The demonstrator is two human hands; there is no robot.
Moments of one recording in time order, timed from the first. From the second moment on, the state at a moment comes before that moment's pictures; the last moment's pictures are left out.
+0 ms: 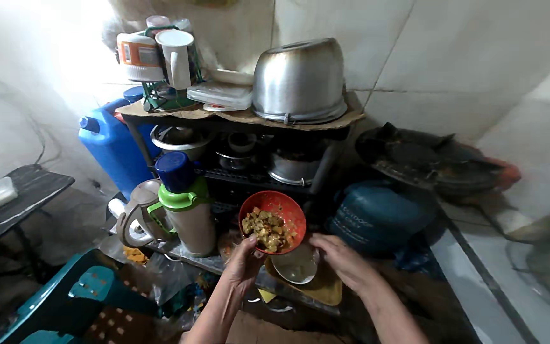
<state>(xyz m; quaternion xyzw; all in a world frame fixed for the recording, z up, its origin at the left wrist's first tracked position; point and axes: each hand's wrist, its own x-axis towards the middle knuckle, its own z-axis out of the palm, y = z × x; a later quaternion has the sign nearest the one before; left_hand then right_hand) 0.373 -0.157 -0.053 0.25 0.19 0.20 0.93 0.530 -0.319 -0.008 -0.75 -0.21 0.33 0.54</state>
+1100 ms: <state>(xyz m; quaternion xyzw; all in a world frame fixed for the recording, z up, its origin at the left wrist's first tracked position) 0.363 -0.156 -0.049 0.42 0.25 0.10 0.87 0.517 -0.327 -0.042 -0.49 -0.09 0.50 0.71</state>
